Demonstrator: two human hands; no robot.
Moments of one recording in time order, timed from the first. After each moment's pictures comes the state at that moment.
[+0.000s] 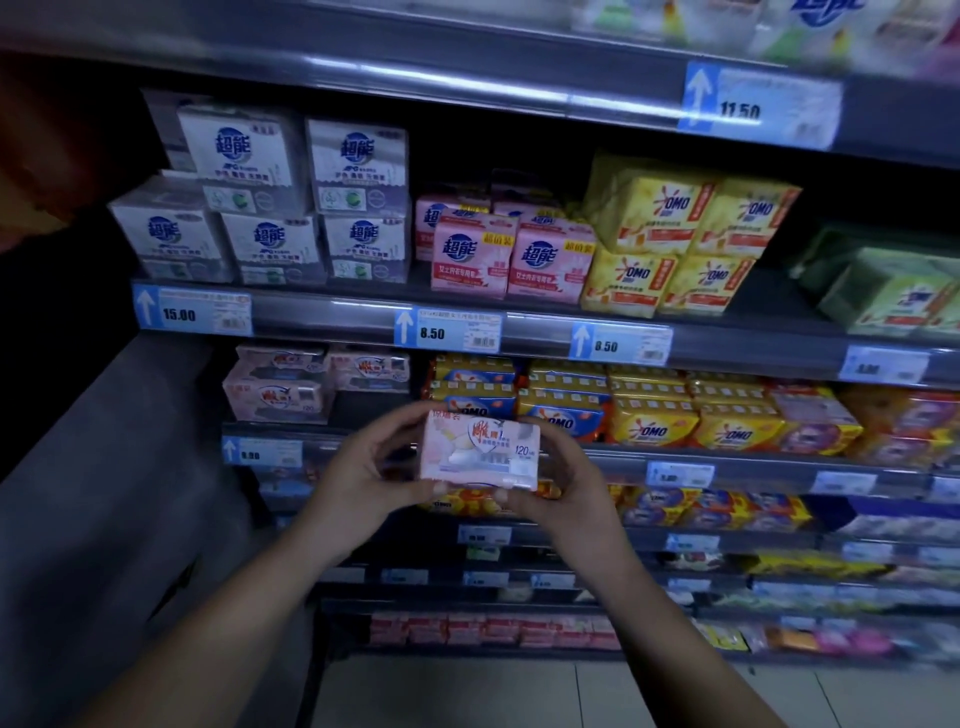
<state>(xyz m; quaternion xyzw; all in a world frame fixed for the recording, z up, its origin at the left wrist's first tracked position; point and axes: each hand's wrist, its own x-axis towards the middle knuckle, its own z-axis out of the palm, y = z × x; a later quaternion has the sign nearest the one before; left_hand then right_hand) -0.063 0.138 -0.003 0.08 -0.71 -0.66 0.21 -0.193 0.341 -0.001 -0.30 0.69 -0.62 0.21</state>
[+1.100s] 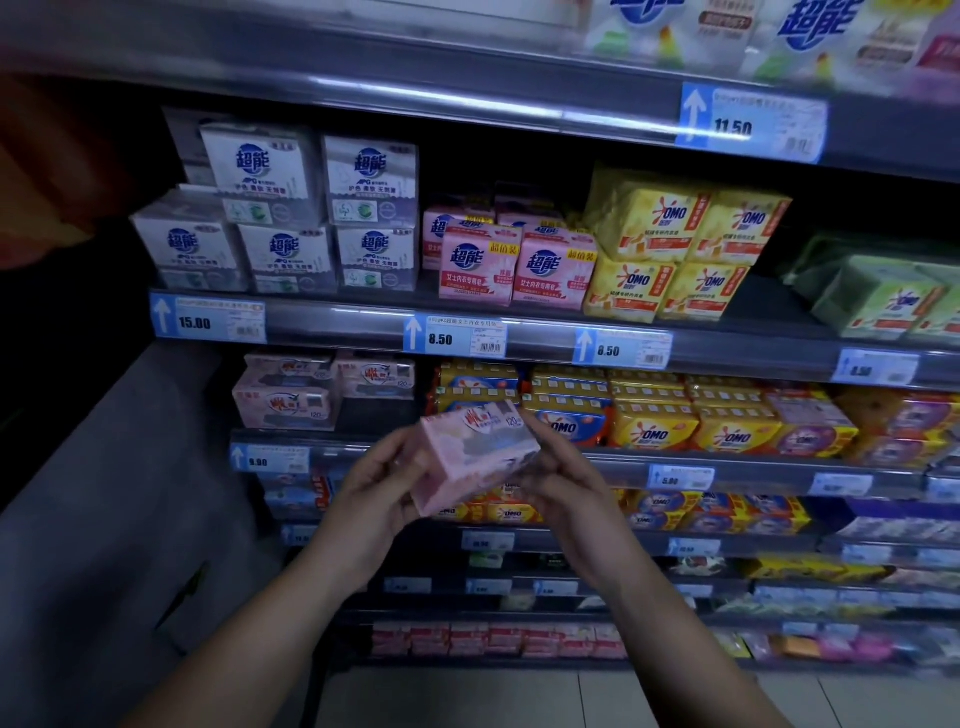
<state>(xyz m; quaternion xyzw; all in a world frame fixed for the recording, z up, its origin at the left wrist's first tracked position) -0.057 0.158 -0.010 0.16 -0.48 -0.84 0.21 -0.192 0.335 0.007 -0.25 0.56 -0.72 0.34</state>
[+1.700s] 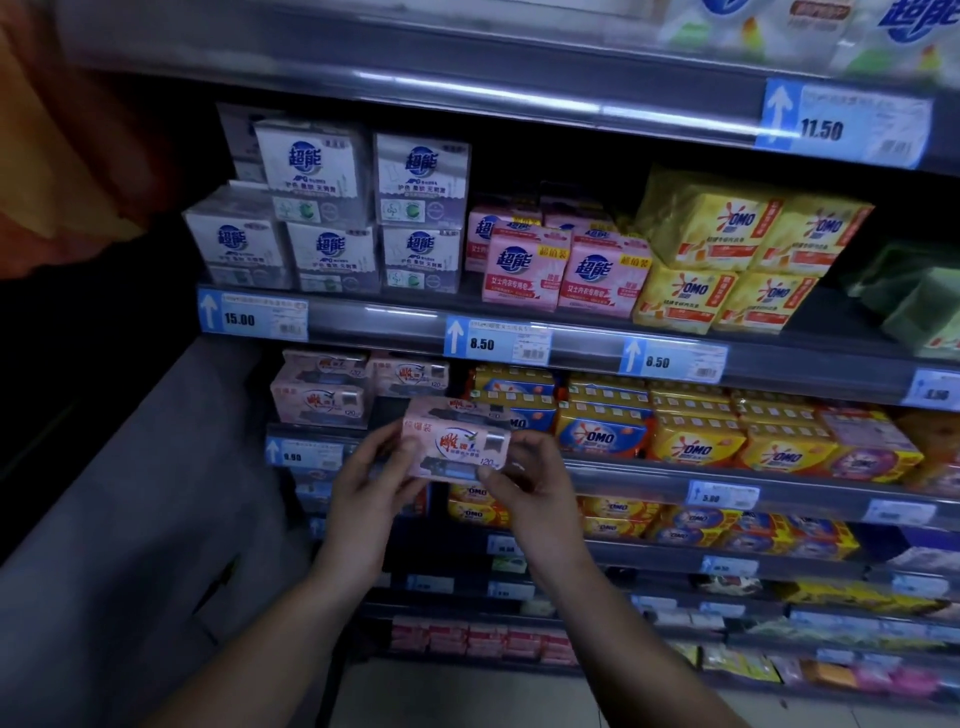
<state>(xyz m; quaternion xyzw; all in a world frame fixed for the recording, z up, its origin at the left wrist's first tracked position) -0.051 0.129 -0.035 0.26 -0.51 -0.74 0.34 -0.163 0.268 -0.016 -0.22 0.66 -0.69 0.22</state>
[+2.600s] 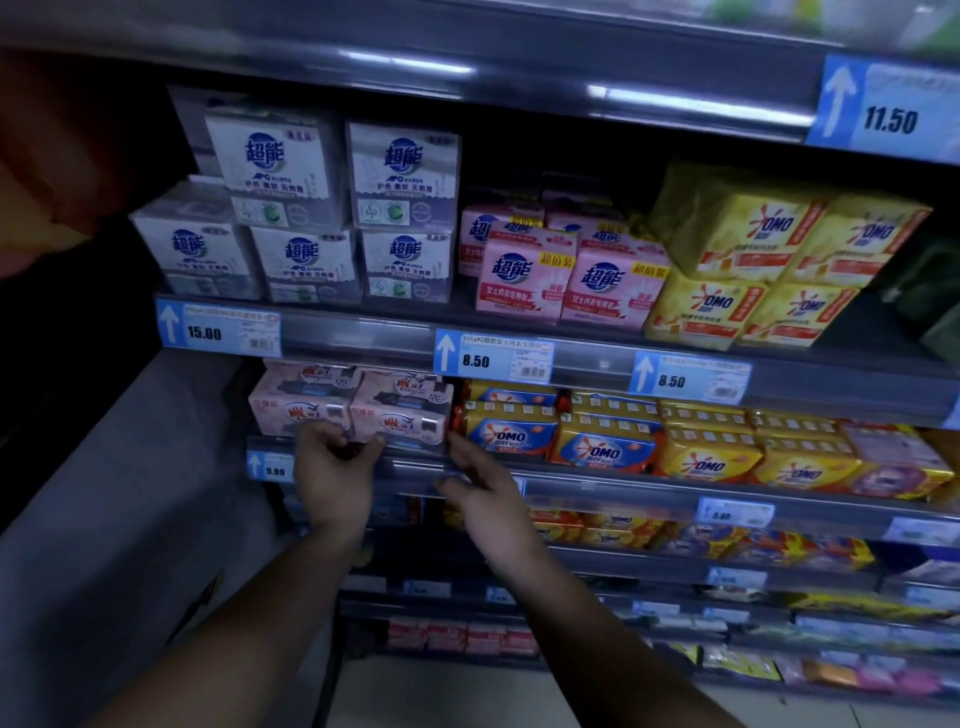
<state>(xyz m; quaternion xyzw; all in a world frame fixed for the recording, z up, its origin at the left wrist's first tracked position) -0.096 0.070 -0.062 0.47 -0.63 -0.43 0.44 -0.173 0.217 -0.022 -0.22 0.70 -0.58 0.35</state>
